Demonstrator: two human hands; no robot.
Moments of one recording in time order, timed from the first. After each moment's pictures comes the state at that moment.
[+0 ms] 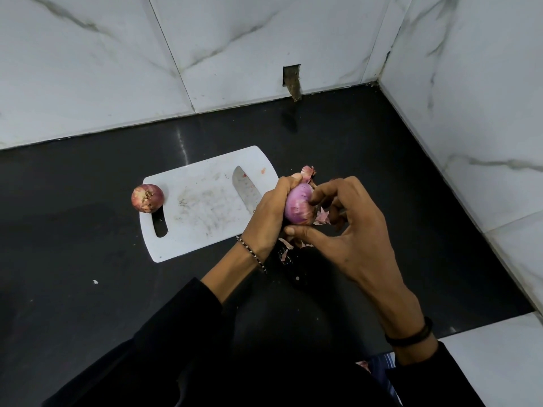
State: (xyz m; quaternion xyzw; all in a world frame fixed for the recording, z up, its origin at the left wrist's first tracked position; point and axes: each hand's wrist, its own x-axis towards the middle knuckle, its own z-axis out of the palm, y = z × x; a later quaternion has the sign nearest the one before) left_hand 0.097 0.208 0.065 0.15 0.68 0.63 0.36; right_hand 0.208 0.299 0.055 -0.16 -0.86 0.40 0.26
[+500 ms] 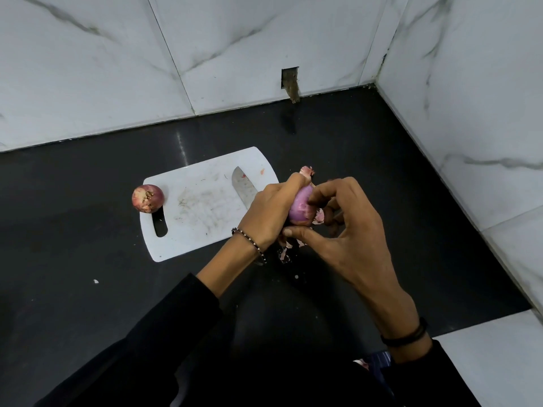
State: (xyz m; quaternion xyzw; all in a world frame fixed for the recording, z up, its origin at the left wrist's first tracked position) left_hand 0.087 0.203 0.066 0.31 0.77 0.47 0.29; right_hand 0.210 0.292 0.054 -0.13 -0.87 0.39 0.28
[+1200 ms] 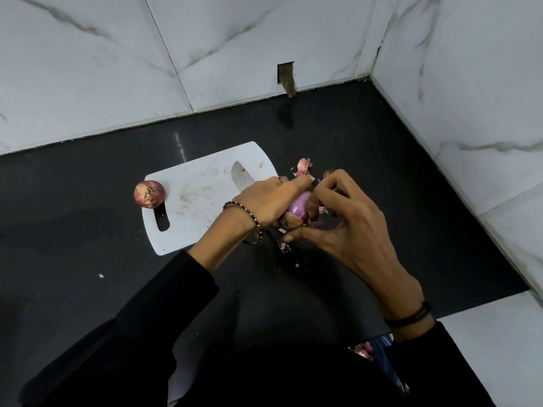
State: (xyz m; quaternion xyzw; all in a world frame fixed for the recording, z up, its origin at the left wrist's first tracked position) left_hand 0.081 0.201 0.088 0.36 0.84 0.21 0.34; right_hand 0.220 0.295 0.051 -0.09 -0.91 0.30 0.25
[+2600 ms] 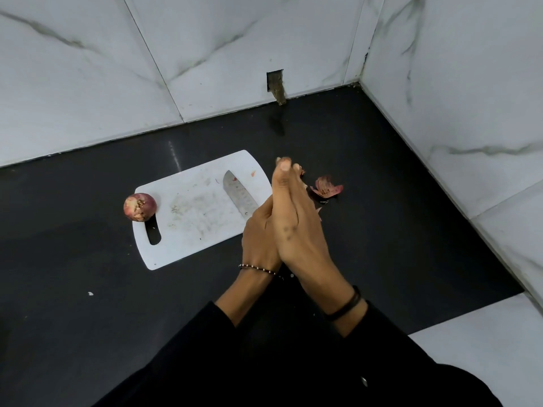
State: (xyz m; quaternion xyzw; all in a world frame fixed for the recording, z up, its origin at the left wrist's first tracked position) left_hand 0.118 0.199 0.009 0.26 0.77 0.55 0.20; right_hand 0.162 0.240 0.068 -0.30 -0.72 0.61 0.17
